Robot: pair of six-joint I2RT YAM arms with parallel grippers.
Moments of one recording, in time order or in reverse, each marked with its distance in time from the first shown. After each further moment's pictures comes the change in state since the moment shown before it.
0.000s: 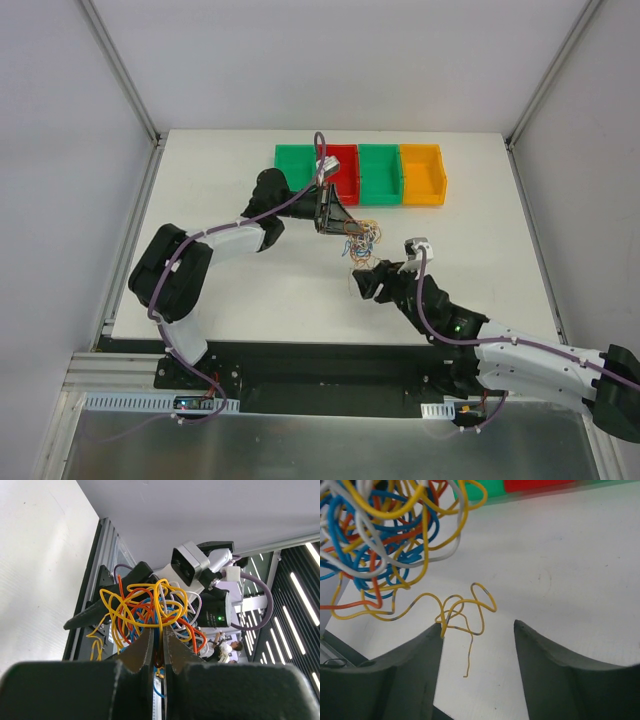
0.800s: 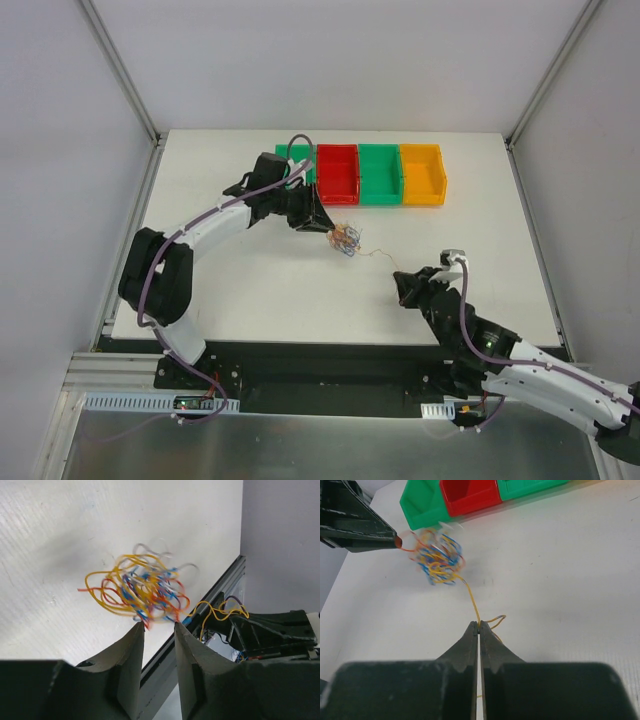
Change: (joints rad) left arm 0.093 -0.057 0.192 -1.094 -0.433 0.692; right arm 0.000 -0.338 -0.048 -0.328 0.199 0.034
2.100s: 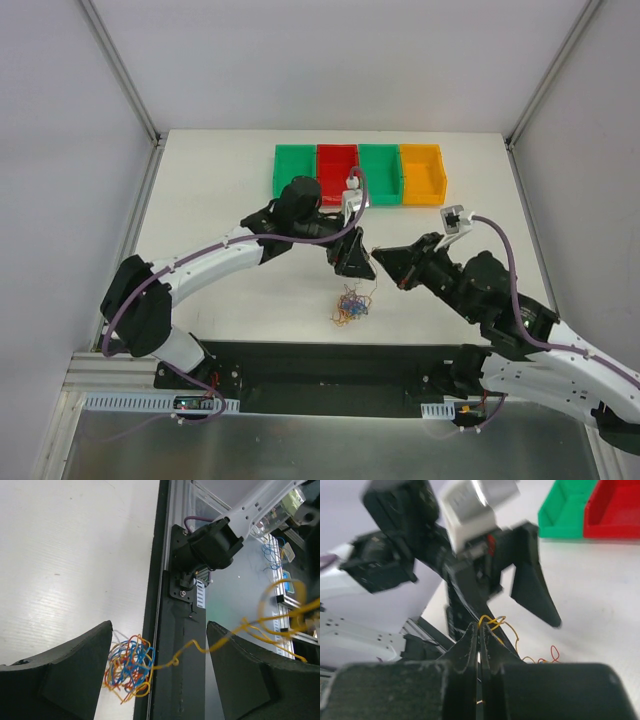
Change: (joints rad) left arm -0.315 -0.173 -0.056 0.174 0.174 0.395; right arm 0.000 0.154 0.522 -0.179 -0.391 -0.031
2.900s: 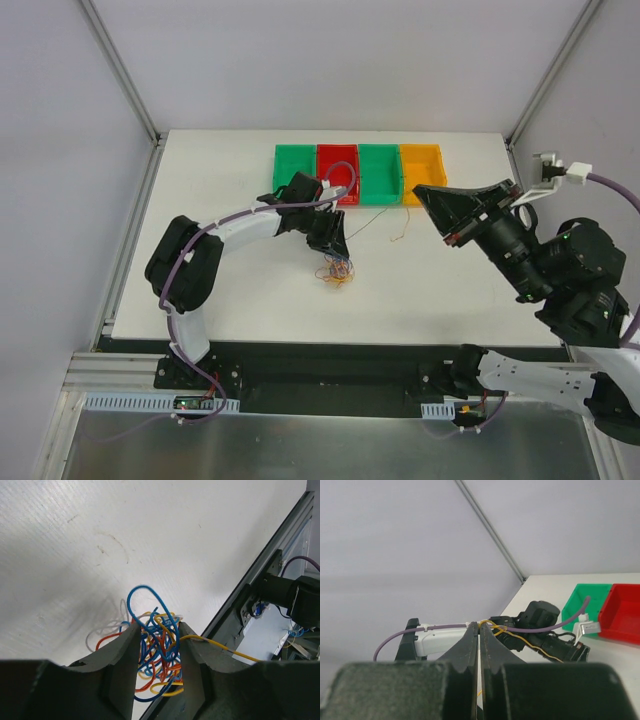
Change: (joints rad) left arm 0.164 0.338 0.111 -0.259 -0.230 -0.126; right arm 0.000 0.162 0.558 -0.043 0.057 -0.130
